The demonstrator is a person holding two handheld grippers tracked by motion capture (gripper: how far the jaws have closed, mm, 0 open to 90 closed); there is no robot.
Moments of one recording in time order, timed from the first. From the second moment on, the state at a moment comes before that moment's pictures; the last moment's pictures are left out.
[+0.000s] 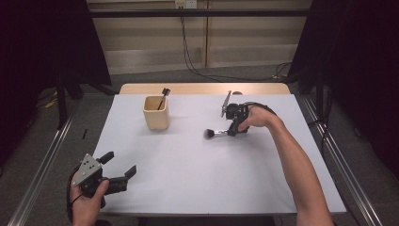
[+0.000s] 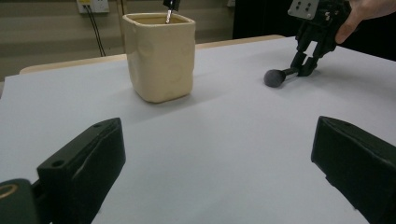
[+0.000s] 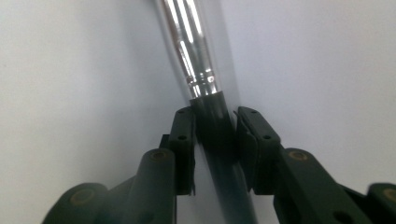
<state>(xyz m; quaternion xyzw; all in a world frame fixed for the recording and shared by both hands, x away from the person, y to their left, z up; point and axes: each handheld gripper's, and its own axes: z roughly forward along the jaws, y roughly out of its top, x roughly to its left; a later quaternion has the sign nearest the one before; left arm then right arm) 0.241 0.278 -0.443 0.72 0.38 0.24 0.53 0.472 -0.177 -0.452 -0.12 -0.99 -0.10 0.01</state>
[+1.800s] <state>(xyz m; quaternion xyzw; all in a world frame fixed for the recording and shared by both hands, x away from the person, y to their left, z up) 0.242 0.279 -0.443 0.72 0.38 0.24 0.53 0.431 -0.199 -0.439 -0.28 -0.91 -0.31 -0.07</state>
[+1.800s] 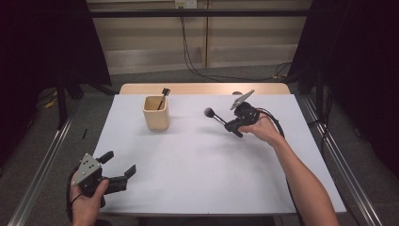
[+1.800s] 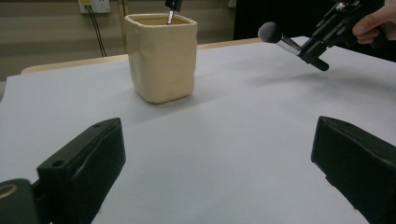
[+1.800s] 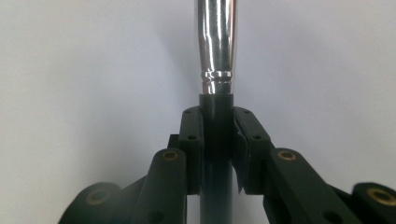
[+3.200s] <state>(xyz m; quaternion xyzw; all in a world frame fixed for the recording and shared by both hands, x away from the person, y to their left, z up) 0.242 0.279 -0.442 0.71 0.38 0.24 0.53 0.383 -0.226 -0.445 -0.33 -0.76 -0.54 -0.13</state>
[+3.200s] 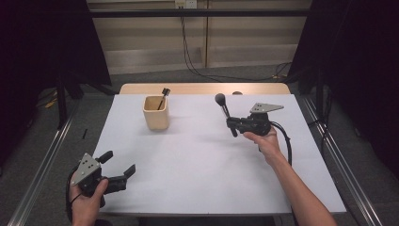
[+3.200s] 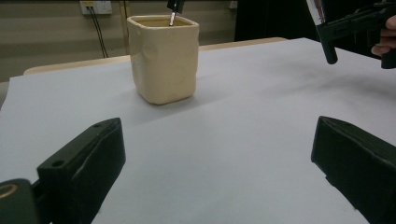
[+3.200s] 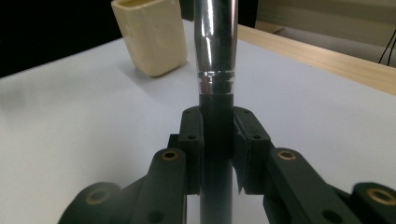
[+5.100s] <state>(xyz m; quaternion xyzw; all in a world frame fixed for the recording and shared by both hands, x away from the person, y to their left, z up) 0.251 0.233 -0.429 0.73 0.34 0.22 0.55 0.310 -0.200 -0.441 -0.28 -0.74 -0.61 -0.09</state>
